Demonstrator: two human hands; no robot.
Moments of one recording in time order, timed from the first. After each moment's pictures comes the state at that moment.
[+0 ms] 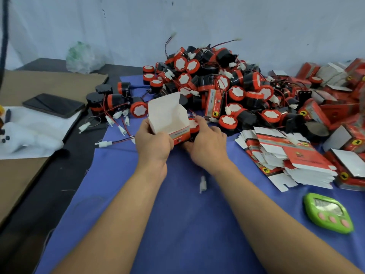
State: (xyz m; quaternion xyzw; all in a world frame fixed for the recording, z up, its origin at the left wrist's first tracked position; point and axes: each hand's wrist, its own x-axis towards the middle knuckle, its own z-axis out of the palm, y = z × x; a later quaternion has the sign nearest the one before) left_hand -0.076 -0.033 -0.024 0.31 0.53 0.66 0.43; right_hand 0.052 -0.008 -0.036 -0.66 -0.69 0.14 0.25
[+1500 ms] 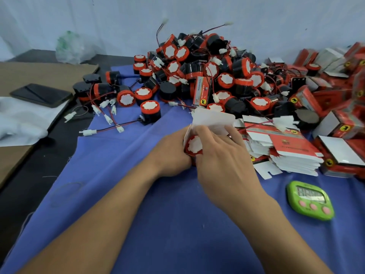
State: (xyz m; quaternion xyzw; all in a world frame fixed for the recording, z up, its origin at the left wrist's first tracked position) left_hand -0.041 -0.056 -0.034 0.73 0.52 0.26 0.36; right_hand 0.104 -0.121 -0.005 -0.57 -0.79 -0.05 0.23
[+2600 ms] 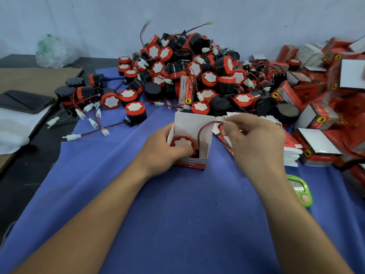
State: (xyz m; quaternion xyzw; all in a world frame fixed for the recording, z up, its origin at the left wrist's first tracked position) left_hand -0.035 -0.059 -0.038 0.69 0.50 0.35 0.39; right_hand 0.166 -0.107 0.014 -0.68 -0.55 0.14 0.46
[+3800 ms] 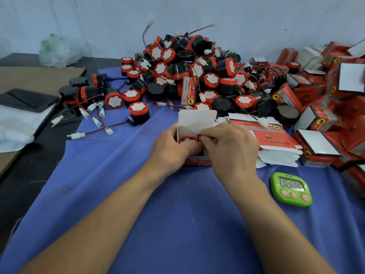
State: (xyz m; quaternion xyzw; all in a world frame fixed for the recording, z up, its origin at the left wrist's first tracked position) left_hand -0.013 -0.065 -0.041 0.59 0.54 0.41 0.43; right_hand 0.131 -0.104 -0.007 -0.63 -0.68 -0.08 0.37
